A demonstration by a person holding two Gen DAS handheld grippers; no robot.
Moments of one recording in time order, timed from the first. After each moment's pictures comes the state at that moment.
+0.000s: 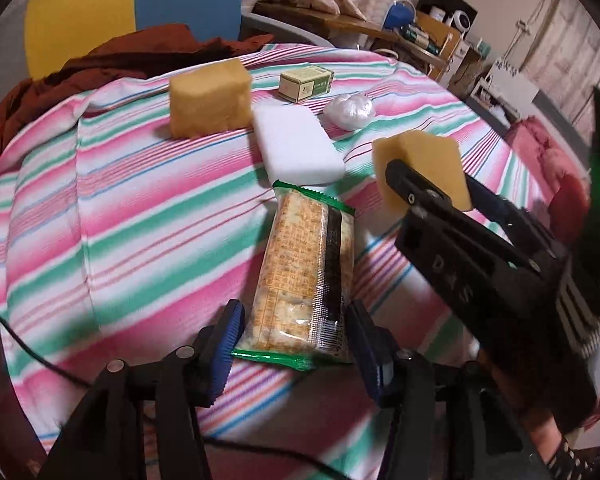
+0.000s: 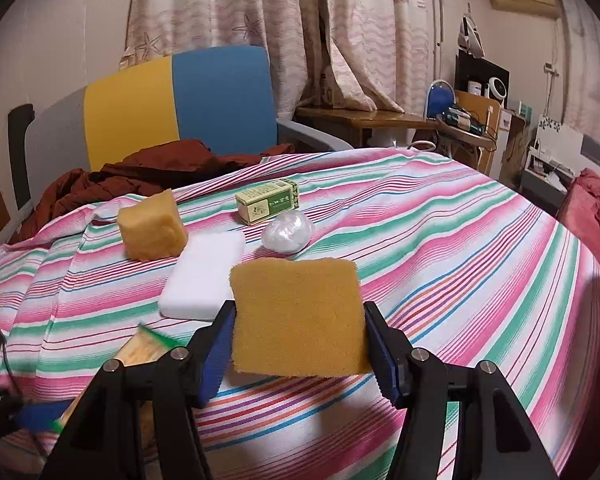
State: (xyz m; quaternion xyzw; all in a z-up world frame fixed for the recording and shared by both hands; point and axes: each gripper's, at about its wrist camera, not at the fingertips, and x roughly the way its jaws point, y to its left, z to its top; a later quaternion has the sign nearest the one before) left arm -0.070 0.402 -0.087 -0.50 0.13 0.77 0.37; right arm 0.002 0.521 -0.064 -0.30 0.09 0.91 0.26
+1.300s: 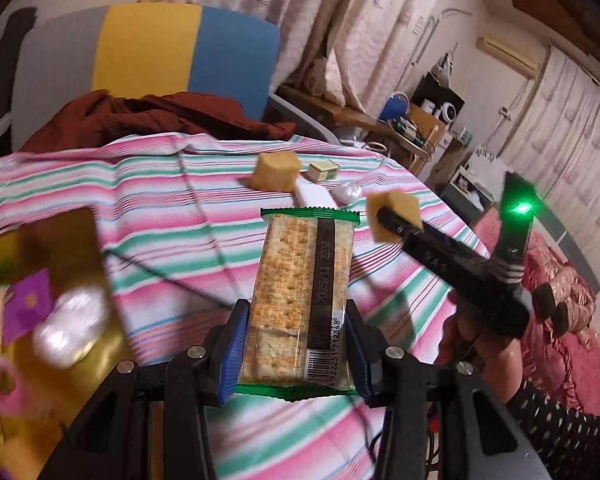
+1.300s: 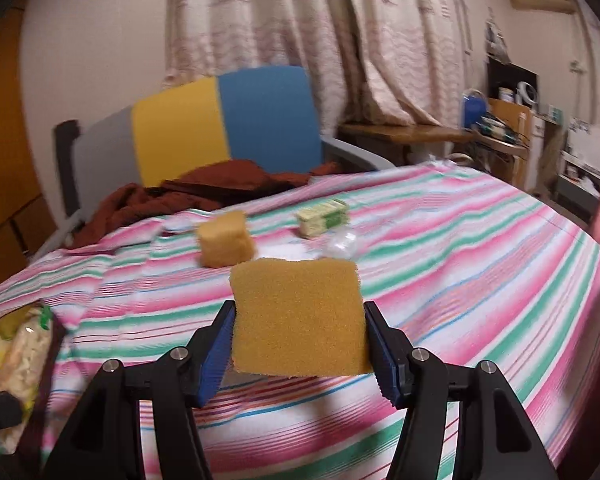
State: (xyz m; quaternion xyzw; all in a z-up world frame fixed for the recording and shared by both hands) left arm -0.016 0.229 -0.020 -0.40 -0.01 0.83 0.39; right arm 0.041 0.475 -0.022 -0.25 0.10 0.95 0.16
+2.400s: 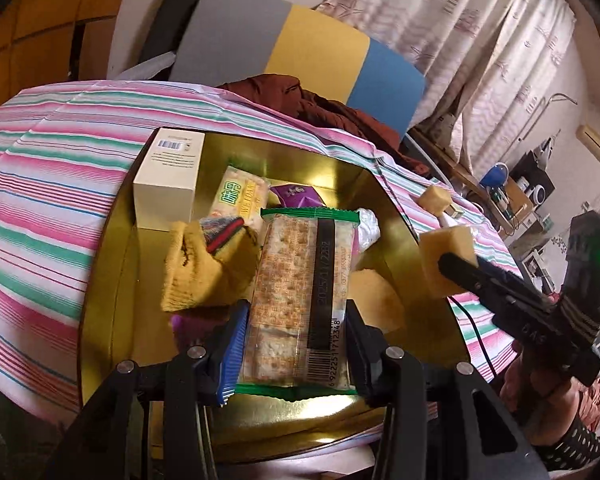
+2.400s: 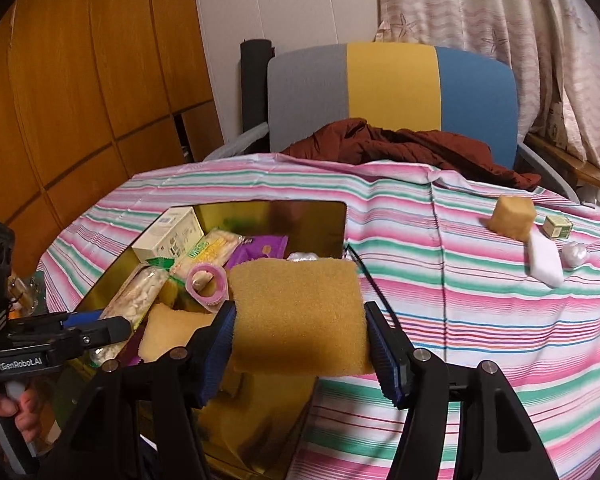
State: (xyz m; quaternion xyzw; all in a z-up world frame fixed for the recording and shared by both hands) left arm 0.008 0.006 -0.052 -0.42 -0.13 0.87 0.21; right arm 0.031 0.235 -0.020 -0.34 0.02 0.93 -0.10
